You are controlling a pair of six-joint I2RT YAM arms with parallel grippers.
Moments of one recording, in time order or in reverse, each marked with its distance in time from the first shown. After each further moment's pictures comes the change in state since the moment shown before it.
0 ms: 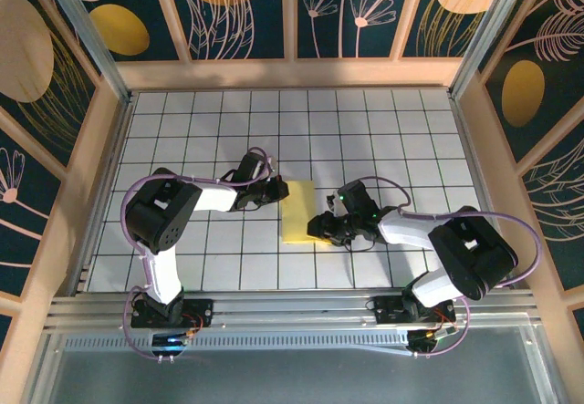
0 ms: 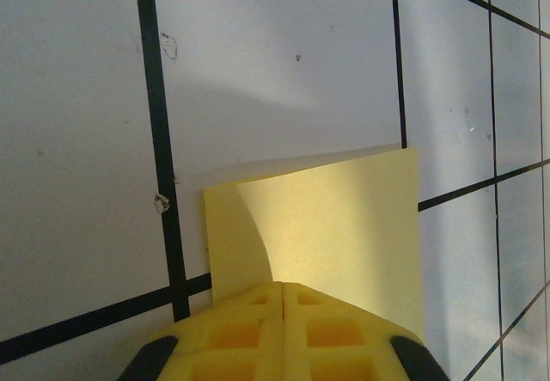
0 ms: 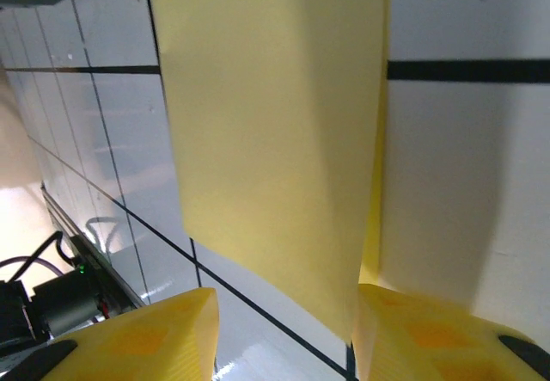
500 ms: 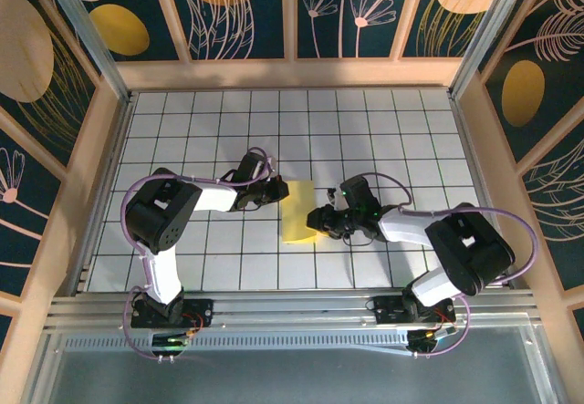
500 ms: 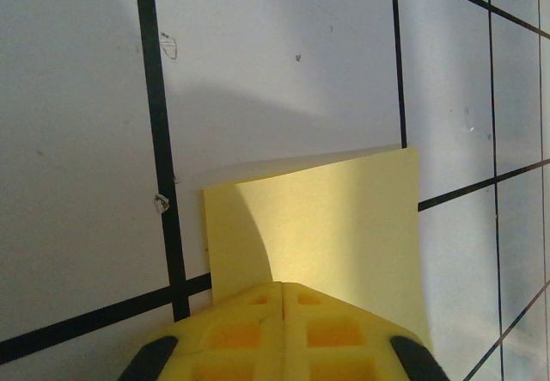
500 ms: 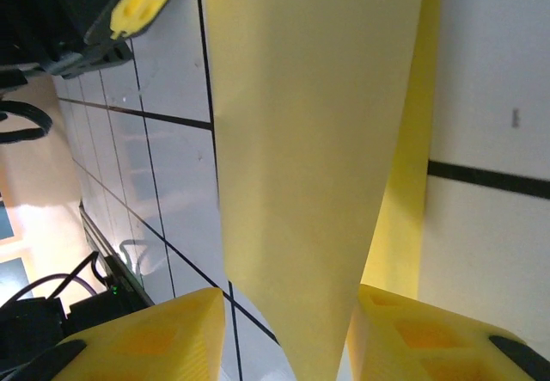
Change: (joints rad) left arm 0.000 0.000 0.000 0.000 0.000 0.000; right arm -0.038 0.034 -0.001 0.132 -0.022 0.023
